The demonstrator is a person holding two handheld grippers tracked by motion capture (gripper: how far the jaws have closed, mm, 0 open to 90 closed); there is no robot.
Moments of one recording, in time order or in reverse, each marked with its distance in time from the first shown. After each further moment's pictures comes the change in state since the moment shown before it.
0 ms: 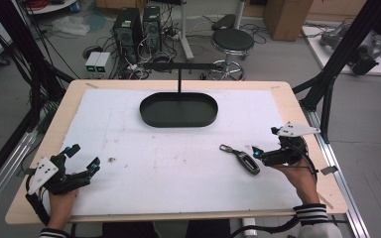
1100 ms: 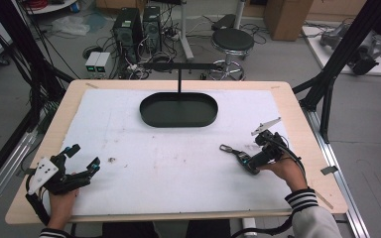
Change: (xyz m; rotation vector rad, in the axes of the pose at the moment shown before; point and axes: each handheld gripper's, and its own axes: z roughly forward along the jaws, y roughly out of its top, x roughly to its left) left arm 0.000 0.000 0.000 0.000 0.001 0.001; right arm 0.011 0.010 0.050 0.460 0.101 -0.001
